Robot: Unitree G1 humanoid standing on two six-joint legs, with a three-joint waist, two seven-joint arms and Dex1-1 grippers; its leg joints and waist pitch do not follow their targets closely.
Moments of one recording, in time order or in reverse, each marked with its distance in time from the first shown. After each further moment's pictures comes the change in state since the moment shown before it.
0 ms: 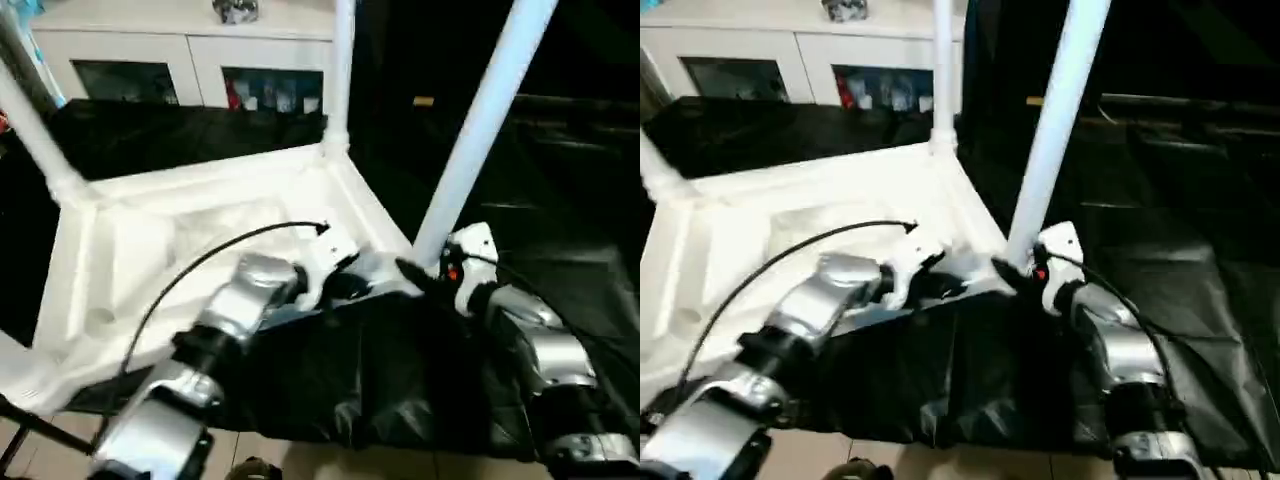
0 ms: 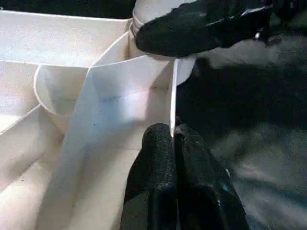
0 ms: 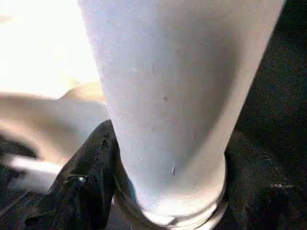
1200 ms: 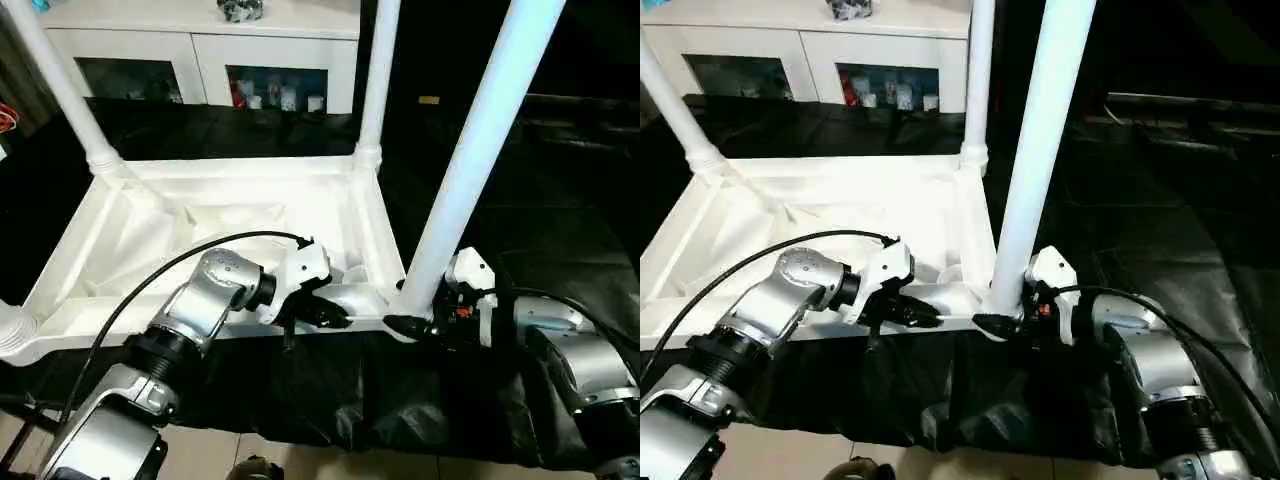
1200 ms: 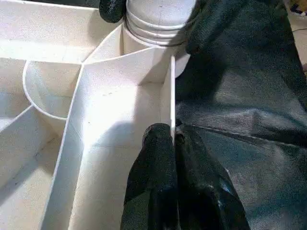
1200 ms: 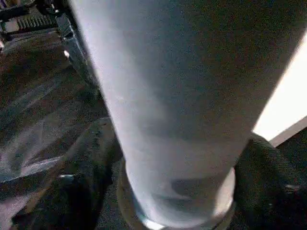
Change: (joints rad) left arm 0.064 0.227 -0.073 -0.145 -0.043 -0.054 -0.461; right arm 0.100 -0.257 0.177 -0.187 0.070 0.007 0.618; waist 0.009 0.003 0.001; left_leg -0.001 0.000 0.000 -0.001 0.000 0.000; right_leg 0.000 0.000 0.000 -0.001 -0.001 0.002
